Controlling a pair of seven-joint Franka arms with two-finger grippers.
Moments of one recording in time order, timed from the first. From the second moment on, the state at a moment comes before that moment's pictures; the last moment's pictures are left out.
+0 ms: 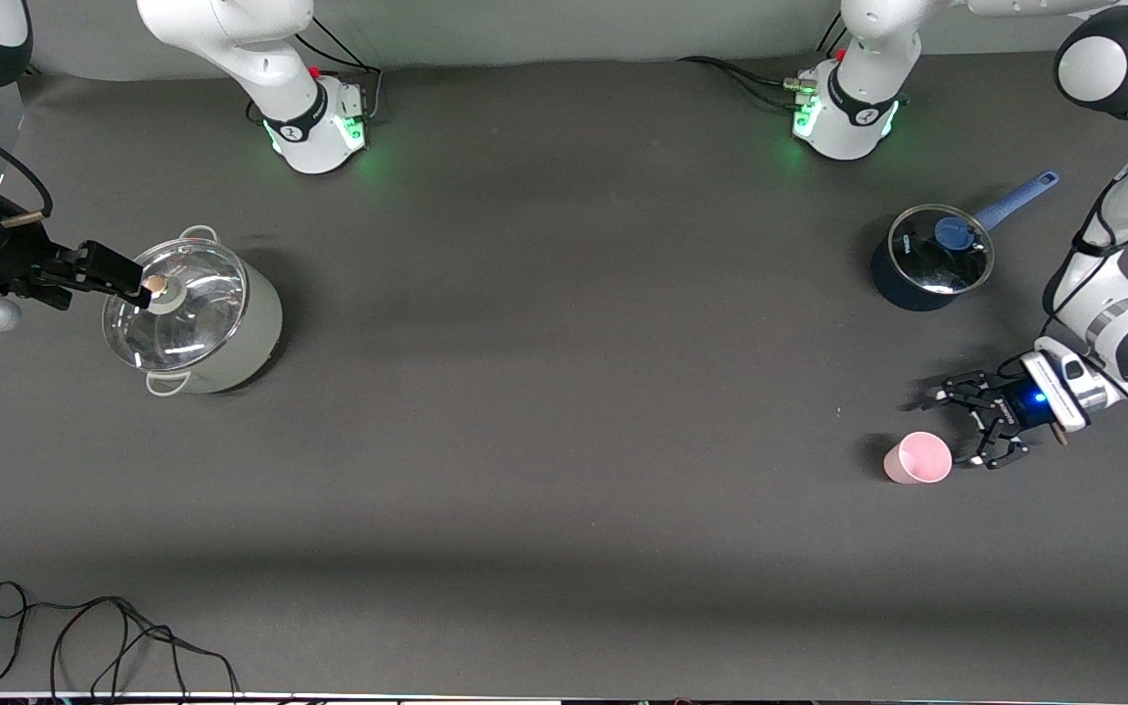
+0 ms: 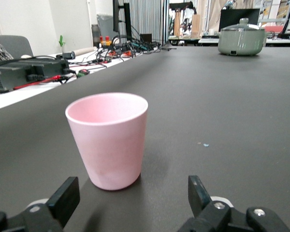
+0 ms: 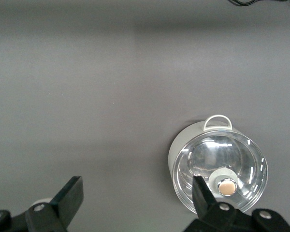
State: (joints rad) left arm 0.53 0.90 -0.05 -1.69 -1.25 1.77 2.61; right arm 0.08 0.02 -0.04 -1.58 0.03 1.59 0.08
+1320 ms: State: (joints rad) left arm 0.48 0.94 -0.10 -1.69 -1.41 1.86 2.66; right arm 0.08 0.02 -0.04 -1.57 0.03 1.59 0.08
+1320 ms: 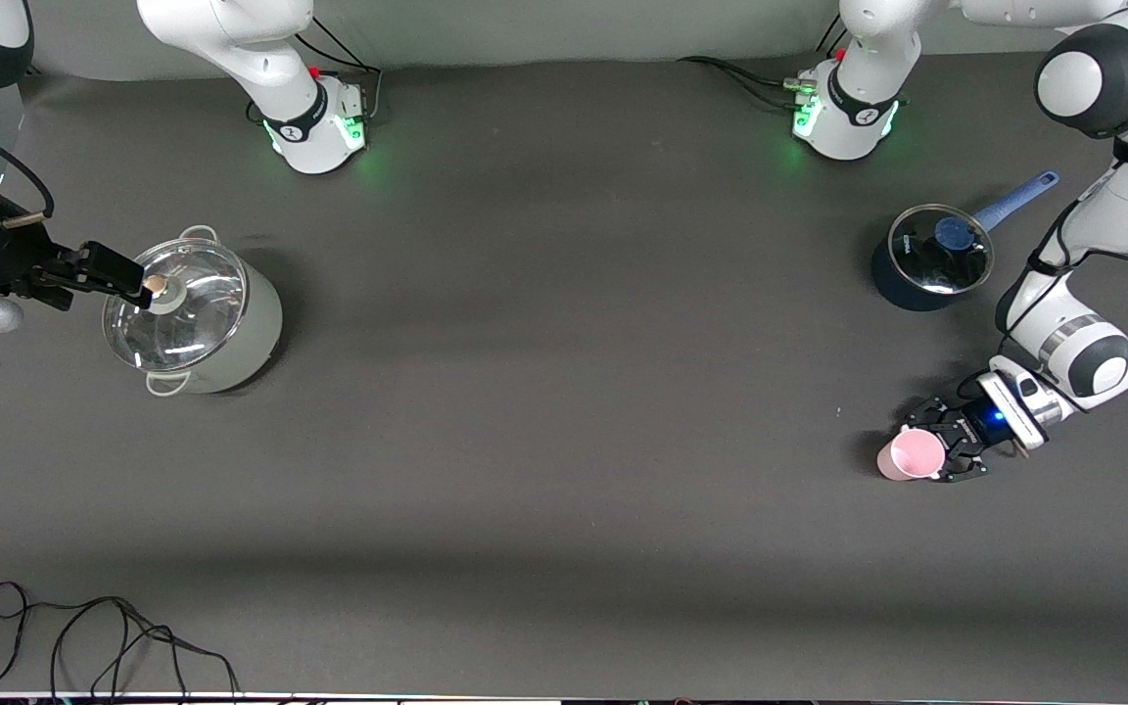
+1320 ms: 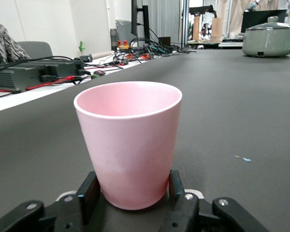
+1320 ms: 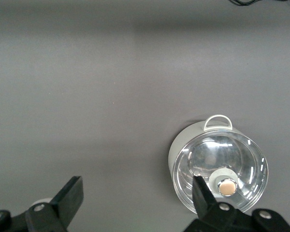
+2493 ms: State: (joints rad) left arm 0.47 0.73 -0.71 -1.88 -1.76 2.49 2.53; right arm 0.08 0.02 -0.04 -1.57 0.03 1.59 0.14
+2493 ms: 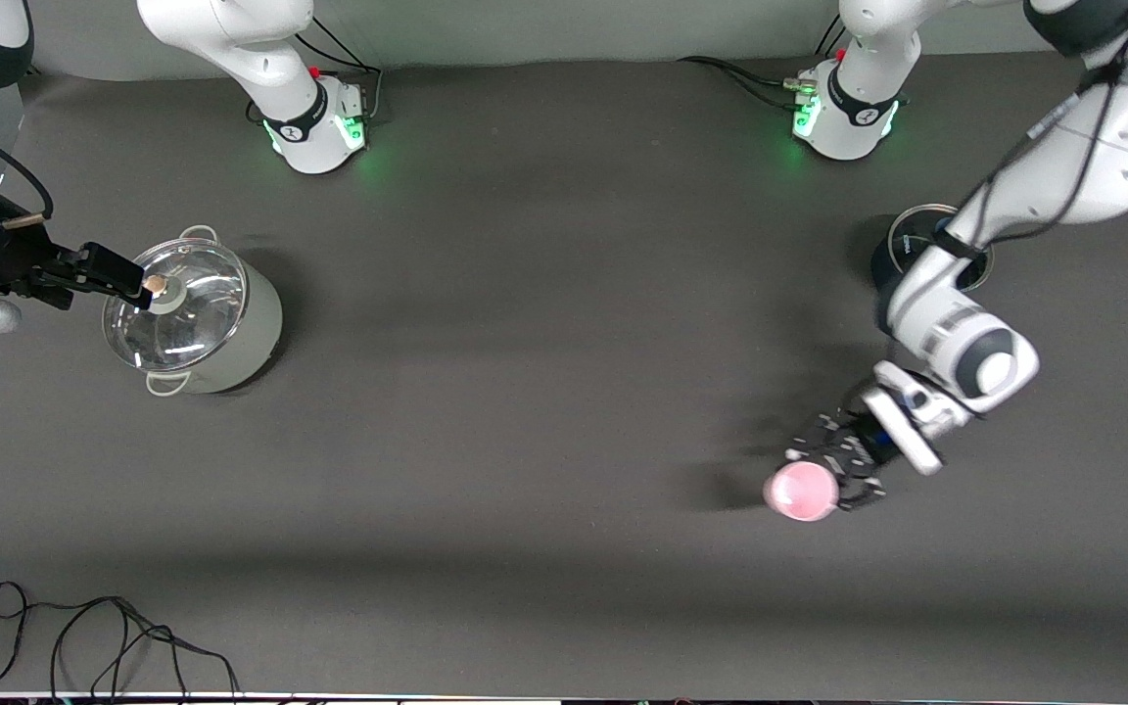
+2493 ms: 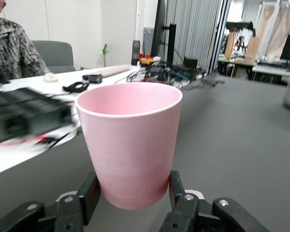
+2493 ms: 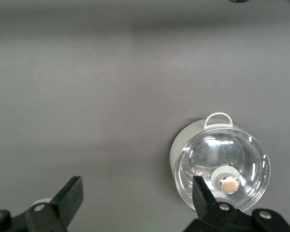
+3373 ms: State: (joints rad) left arm 0.36 0.52 -1.26 -1.88 -2.04 3.11 2.38; right arm 0.12 0.05 -0.03 -1.44 0.31 1.56 0.98
